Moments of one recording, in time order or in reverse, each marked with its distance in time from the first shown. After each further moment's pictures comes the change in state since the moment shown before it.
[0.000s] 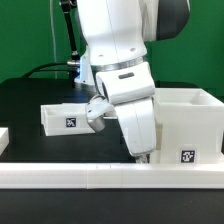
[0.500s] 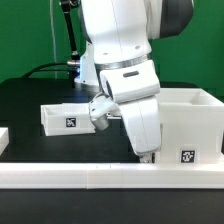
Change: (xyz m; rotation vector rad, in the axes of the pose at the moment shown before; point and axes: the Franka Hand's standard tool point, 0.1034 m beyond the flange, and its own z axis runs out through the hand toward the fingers) arm 0.003 0.004 -0.003 0.016 0.003 0.003
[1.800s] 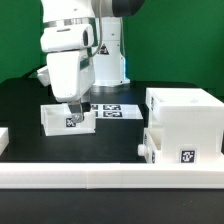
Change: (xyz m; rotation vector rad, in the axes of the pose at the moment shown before) arm -0.081 -0.083 -0.061 -0.116 -0.098 0.184
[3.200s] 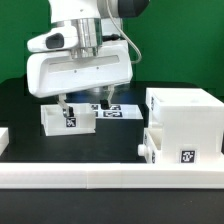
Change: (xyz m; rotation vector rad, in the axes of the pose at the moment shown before) arm 0.005 -0.028 -0.003 -0.019 0.002 0.932
